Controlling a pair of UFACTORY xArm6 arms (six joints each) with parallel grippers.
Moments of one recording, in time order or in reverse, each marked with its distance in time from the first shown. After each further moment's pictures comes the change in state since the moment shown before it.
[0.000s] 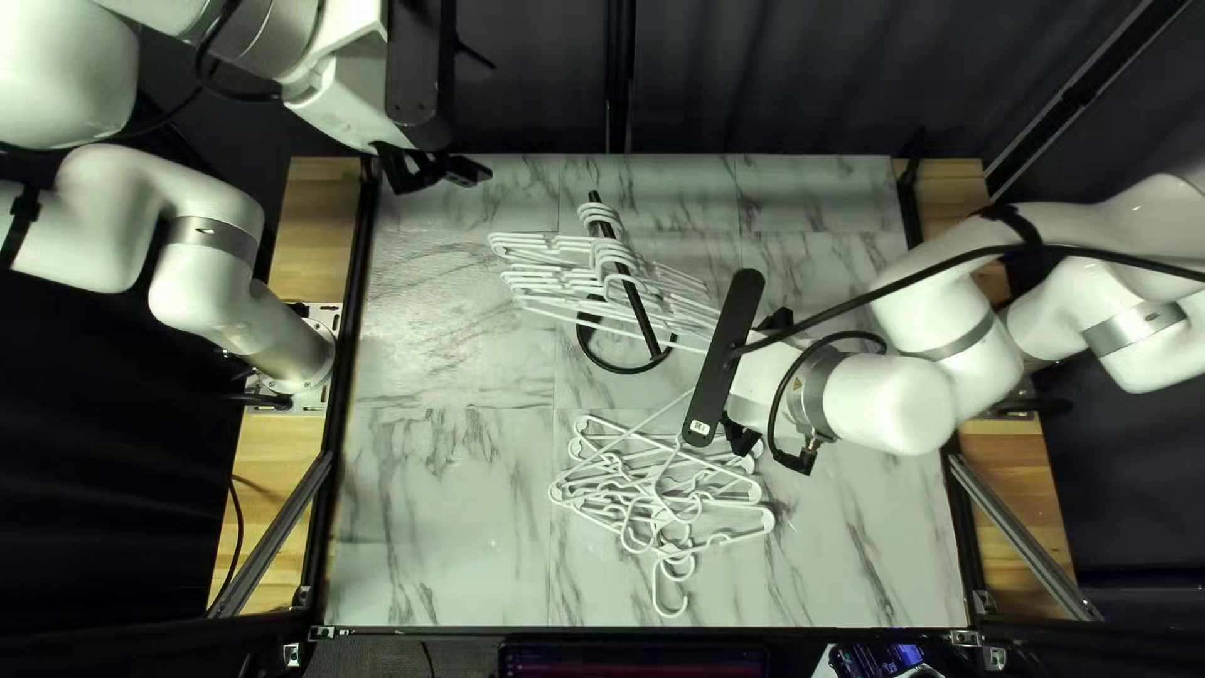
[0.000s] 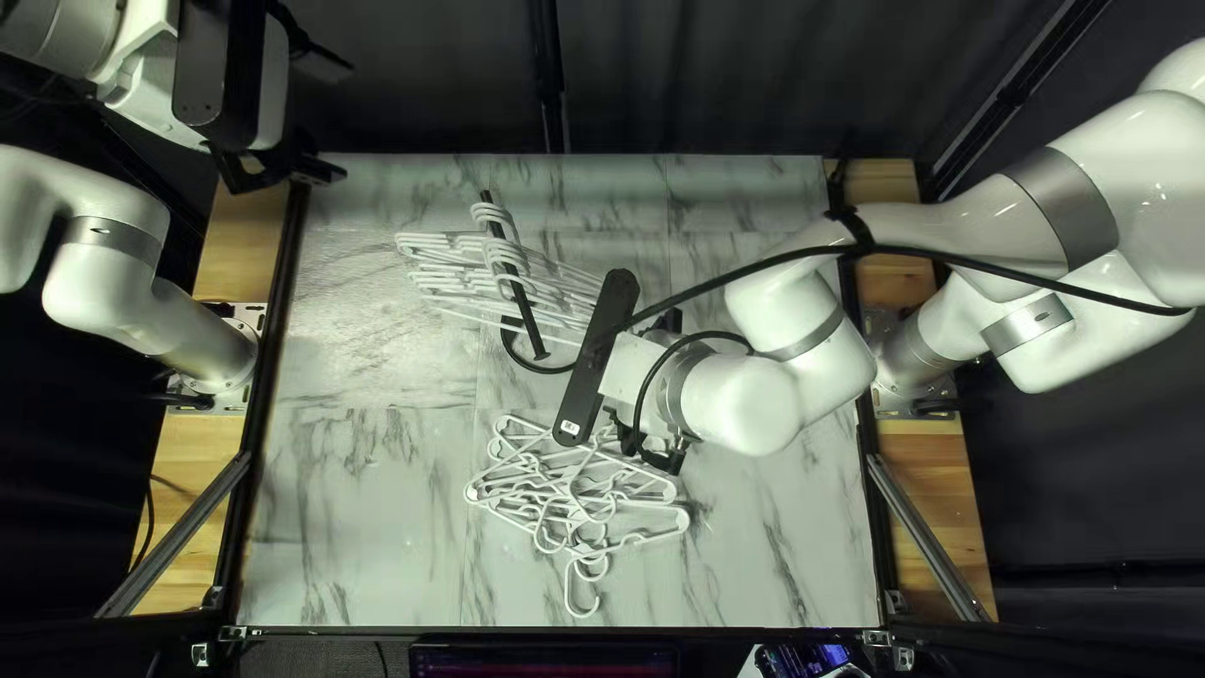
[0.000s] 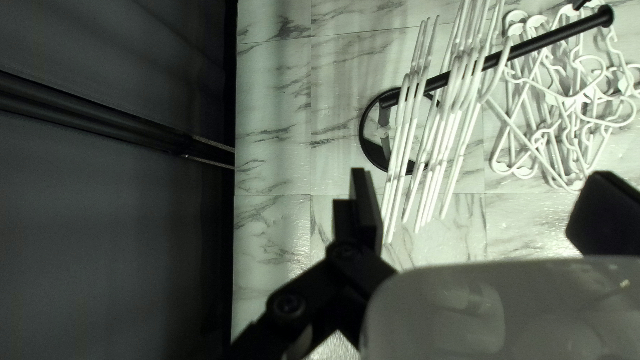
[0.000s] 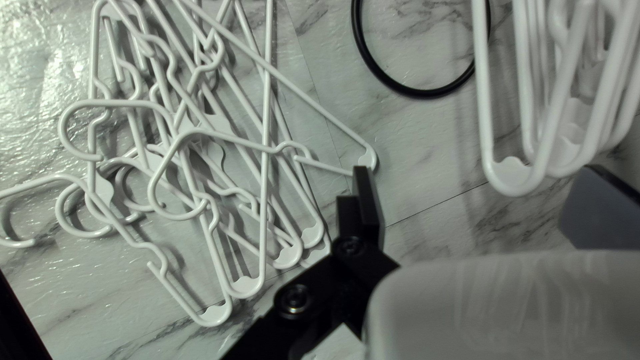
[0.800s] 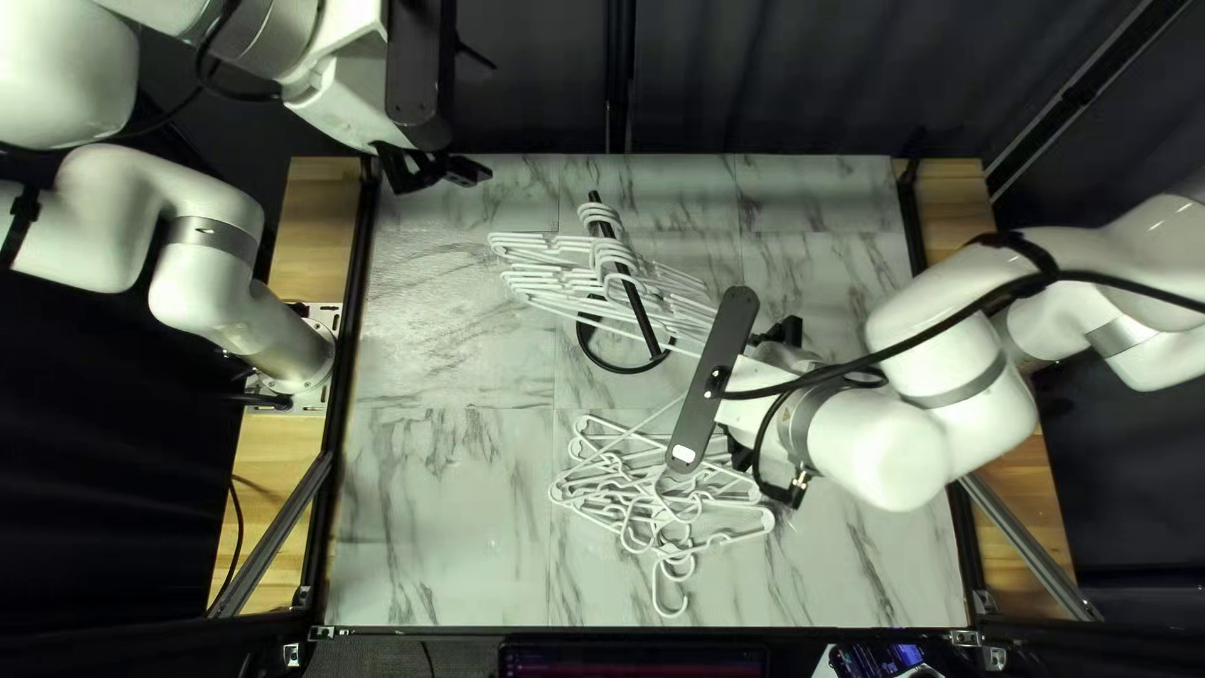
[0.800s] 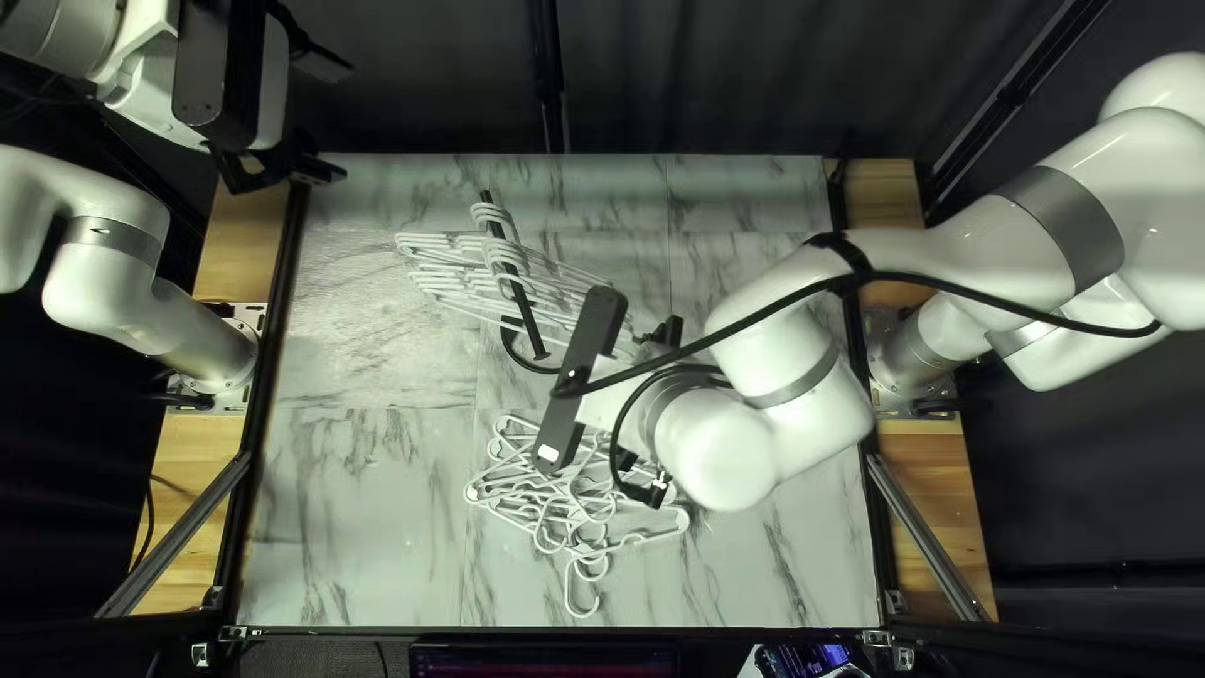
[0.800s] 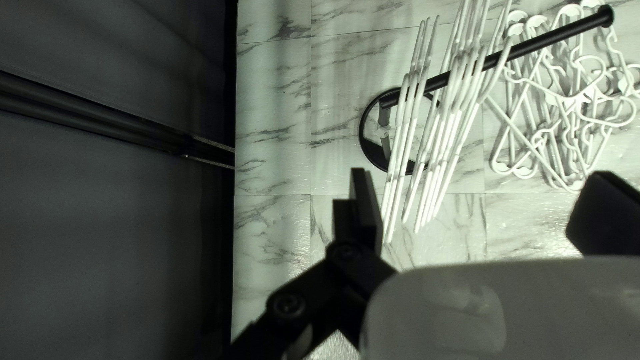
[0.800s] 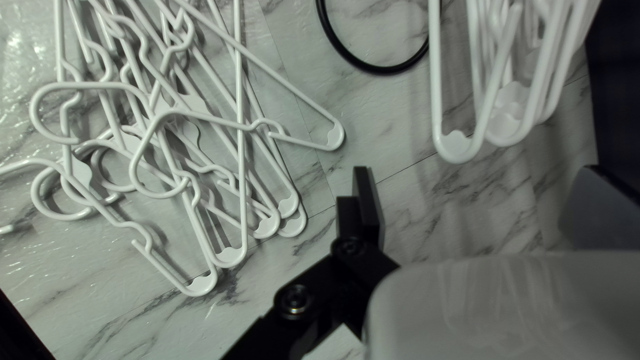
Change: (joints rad) left arm 0.000 0.000 0.000 0.000 0.000 0.000; right arm 0.087 0.097 -0.207 0.034 0.278 -0.015
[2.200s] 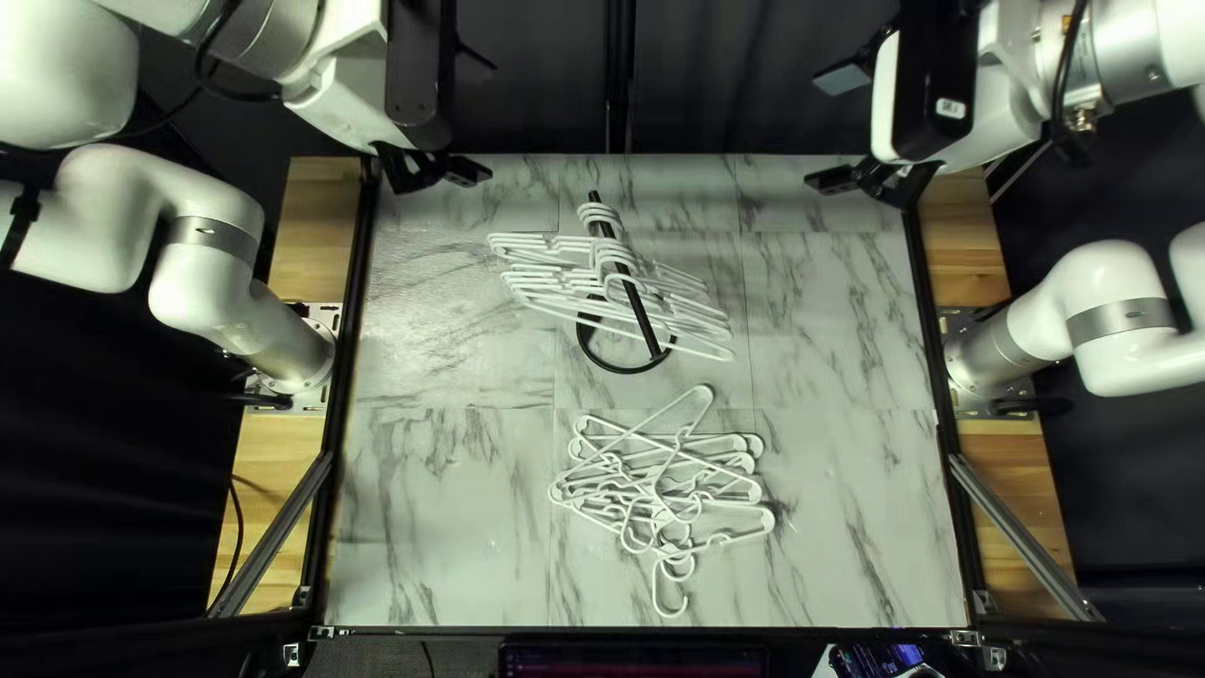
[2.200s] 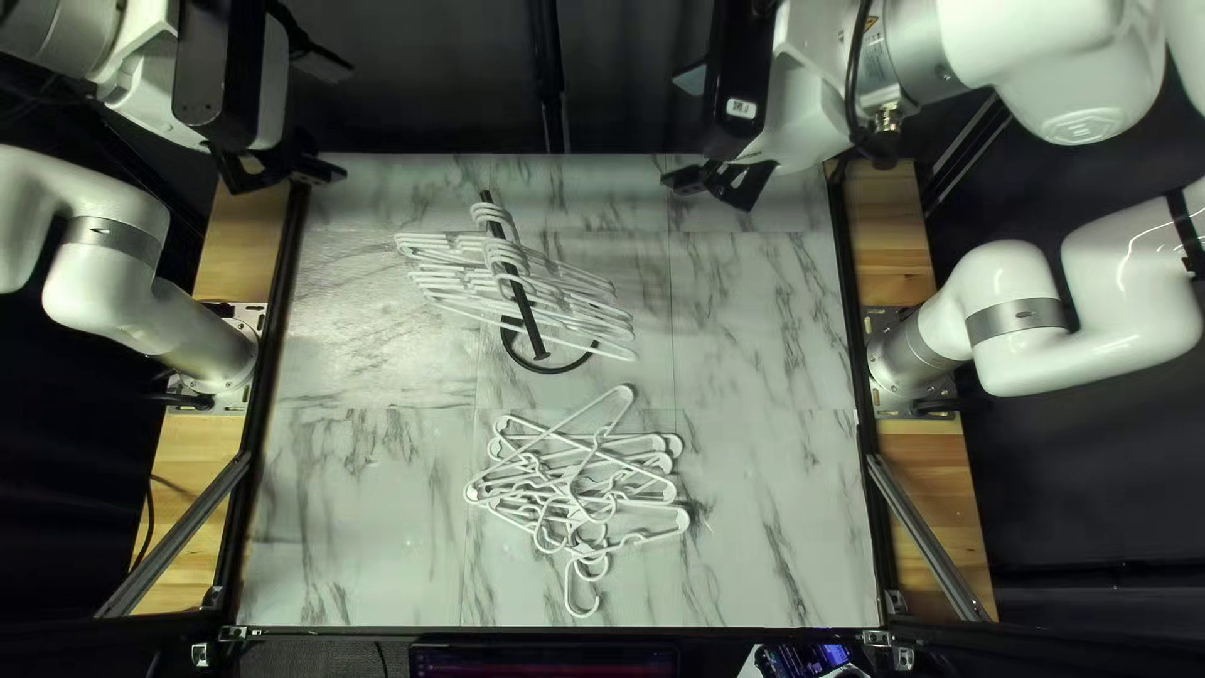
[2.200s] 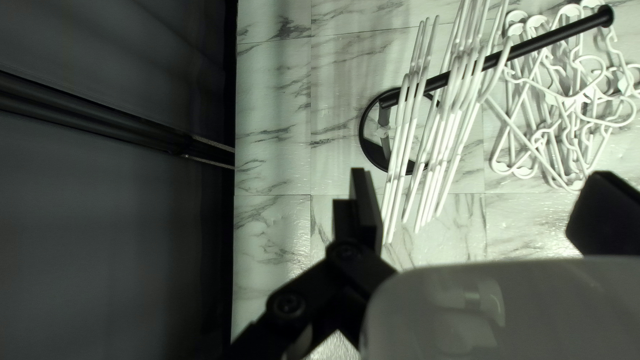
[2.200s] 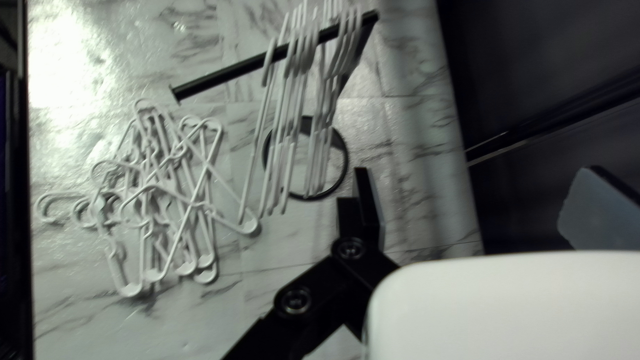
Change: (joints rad) left arm 0.000 0.000 0.000 0.000 0.000 0.000; right arm -0.469 -0.567 0.011 0.308 -0.175 -0.881
